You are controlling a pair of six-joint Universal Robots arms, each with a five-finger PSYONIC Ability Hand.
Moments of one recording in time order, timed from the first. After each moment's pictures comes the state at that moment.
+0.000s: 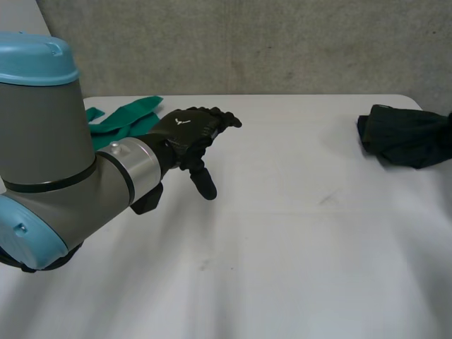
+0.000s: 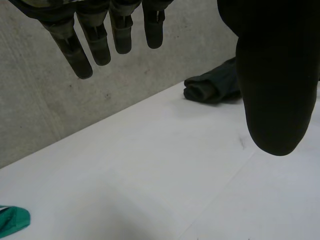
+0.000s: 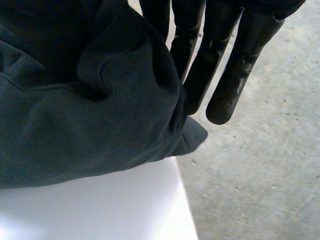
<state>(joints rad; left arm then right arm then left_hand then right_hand) 4.13 -1.94 -1.20 2.87 -1.37 3.20 1.37 -0.18 0.09 0.14 1.35 2.97 0.20 0.20 0.21 0.21 0.05 0.92 1.18 1.16 1.19 0.94</state>
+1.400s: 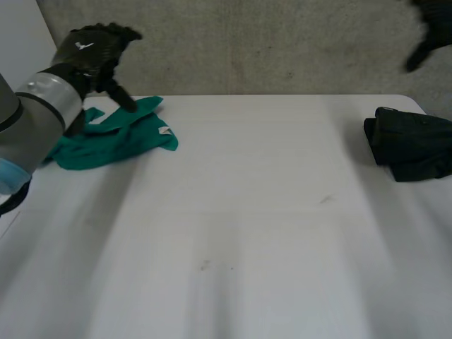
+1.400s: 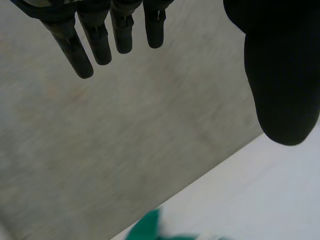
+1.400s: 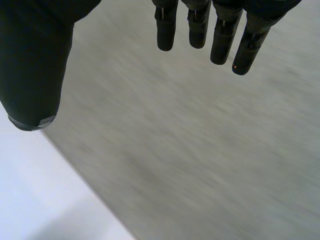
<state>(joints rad) 4.48 -1.96 -1.15 3.19 -1.37 3.31 1.71 -1.16 0.91 0.12 1.33 2.72 0.20 0.20 0.21 0.21 0.05 0.20 0.22 0.22 0.23 0.07</state>
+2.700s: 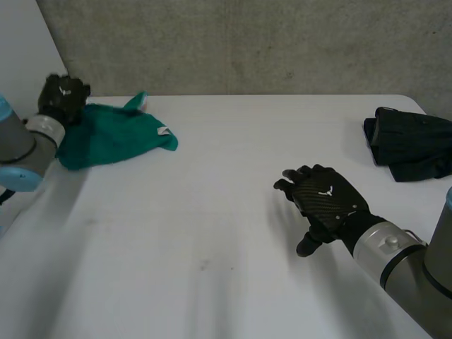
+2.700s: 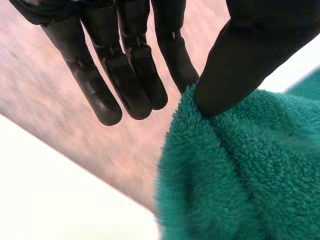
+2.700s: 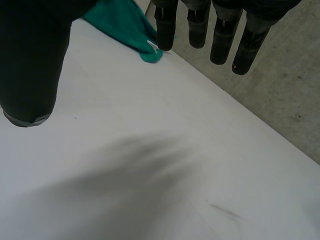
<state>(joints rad) 4.71 -2.56 -0.73 3.44 -1.25 3.73 1.95 -1.42 1.89 -0.17 1.24 2.76 1.15 1.19 1.19 1.20 0.96 0.20 0.22 0.22 0.23 0.07</state>
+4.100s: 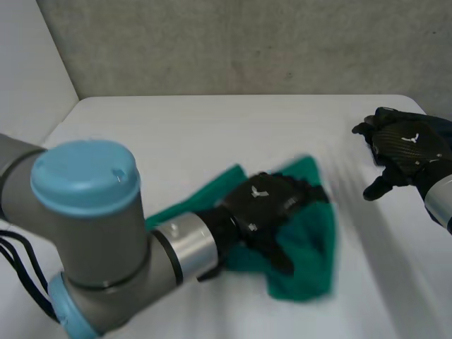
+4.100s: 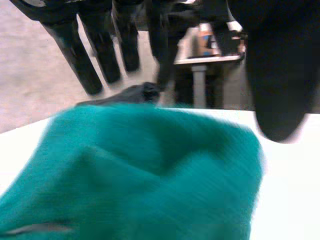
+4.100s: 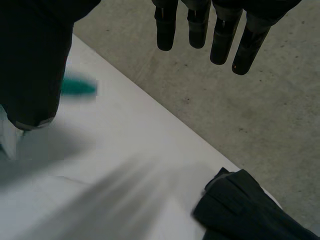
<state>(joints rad) 3.96 -1.94 -1.48 3.20 -1.11 3.09 1.65 -1.50 1.83 -0.18 1.22 2.76 0.32 0.43 0.46 0.45 0.24 0.20 0.22 0.22 0.23 0.07</state>
